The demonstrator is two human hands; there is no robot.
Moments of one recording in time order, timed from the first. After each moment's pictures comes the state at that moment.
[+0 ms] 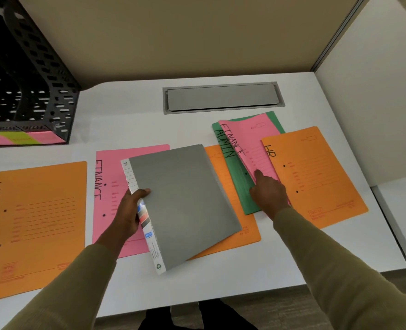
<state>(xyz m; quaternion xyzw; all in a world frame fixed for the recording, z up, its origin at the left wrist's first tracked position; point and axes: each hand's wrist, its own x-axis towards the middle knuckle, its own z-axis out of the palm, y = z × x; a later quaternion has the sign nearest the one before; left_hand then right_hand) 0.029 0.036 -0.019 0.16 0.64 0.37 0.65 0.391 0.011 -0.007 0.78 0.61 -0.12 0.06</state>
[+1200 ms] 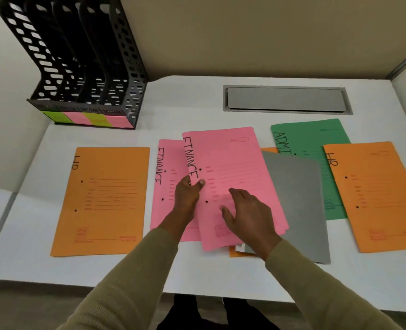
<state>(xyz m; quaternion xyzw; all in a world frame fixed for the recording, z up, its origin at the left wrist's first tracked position) 0.014 0.039 -0.018 0.25 0.68 0.37 0.58 0.180 -0.026 0.033 0.65 0.74 -0.16 -0.06</state>
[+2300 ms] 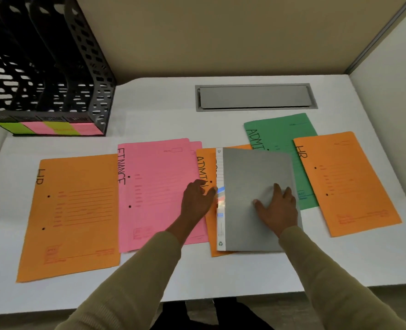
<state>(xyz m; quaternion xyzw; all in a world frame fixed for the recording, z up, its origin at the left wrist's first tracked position) 0.082 0.032 -0.027 0.54 0.69 0.19 0.45 0.308 -0.027 -0.026 0.85 0.46 -0.25 -0.03</state>
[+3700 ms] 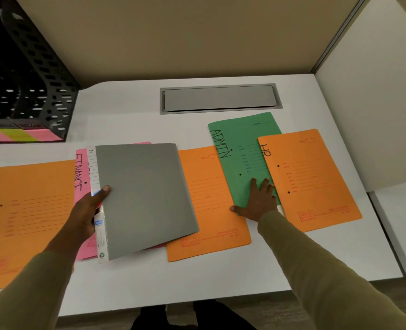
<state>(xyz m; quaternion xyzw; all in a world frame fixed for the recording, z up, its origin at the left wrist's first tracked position) -0.044 0.034 -0.013 0.22 0.68 0.38 0.58 0.407 -0.002 -0.050 0.79 0.55 -0.24 0.14</state>
